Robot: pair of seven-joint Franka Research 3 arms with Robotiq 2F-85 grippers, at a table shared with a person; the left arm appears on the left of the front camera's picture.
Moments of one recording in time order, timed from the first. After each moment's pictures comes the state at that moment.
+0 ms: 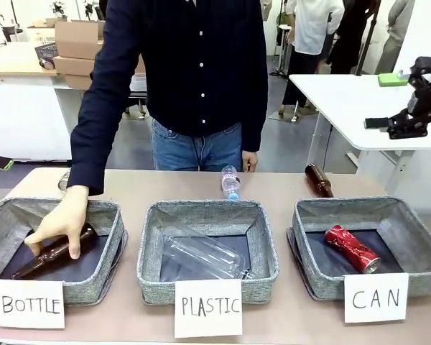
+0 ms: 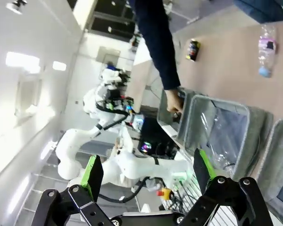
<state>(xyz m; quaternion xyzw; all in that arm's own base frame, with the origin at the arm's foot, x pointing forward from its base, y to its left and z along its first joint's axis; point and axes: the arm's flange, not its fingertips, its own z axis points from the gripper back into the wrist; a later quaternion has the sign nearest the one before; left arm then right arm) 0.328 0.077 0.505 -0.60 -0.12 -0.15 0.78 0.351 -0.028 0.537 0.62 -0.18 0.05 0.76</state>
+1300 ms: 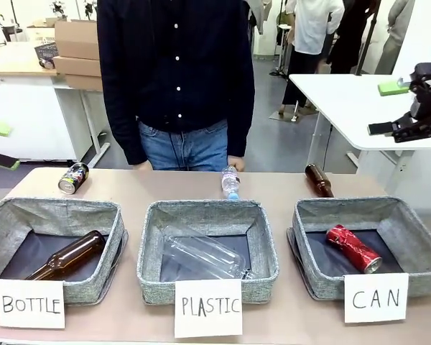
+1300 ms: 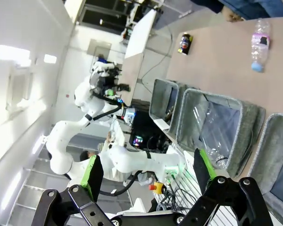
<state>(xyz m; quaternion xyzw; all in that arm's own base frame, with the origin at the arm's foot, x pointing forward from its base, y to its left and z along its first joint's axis) 0.365 0.067 0.512 -0.50 -0.13 -0.14 0.85 0.350 -0.031 0.541 0.60 -0.17 0.07 0.78</state>
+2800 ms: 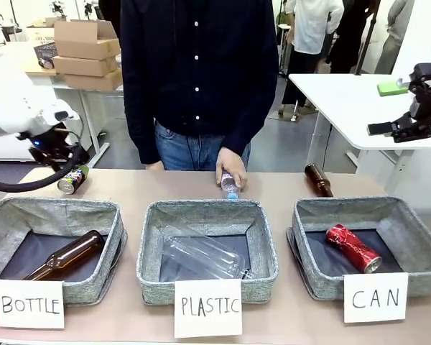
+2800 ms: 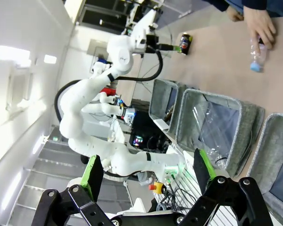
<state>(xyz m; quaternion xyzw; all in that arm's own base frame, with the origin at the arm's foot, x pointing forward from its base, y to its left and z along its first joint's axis) 0.615 0.015 0.367 -0.06 -0.13 -0.09 0.99 0.351 -0.033 0.539 0.60 -0.17 0.06 0.78</state>
